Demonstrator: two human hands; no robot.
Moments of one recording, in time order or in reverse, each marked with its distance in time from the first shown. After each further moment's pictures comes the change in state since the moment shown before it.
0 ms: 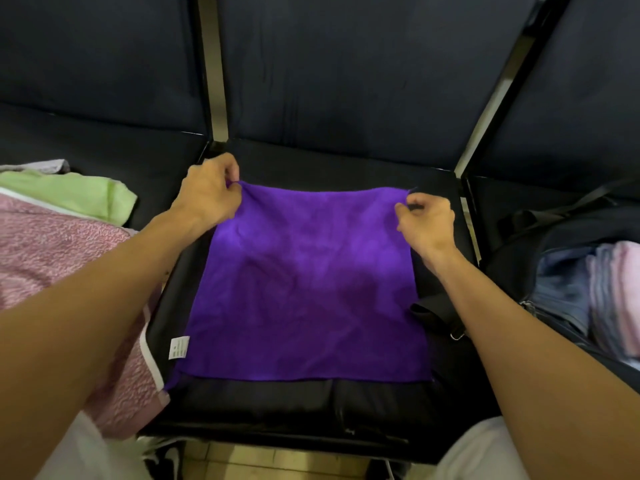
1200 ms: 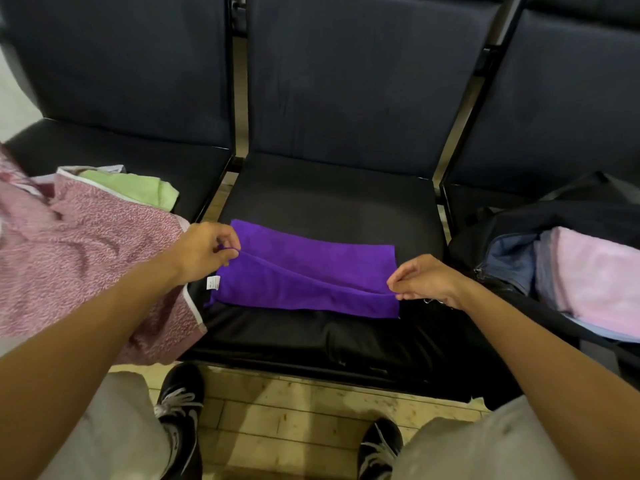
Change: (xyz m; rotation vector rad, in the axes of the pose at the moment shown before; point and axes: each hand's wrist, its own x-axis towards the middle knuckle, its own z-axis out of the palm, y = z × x) left_hand -0.134 -0.034 -0.037 -0.001 -0.234 0.148; right_hand -0.101 0.032 -0.074 -0.096 -0.664 0.236
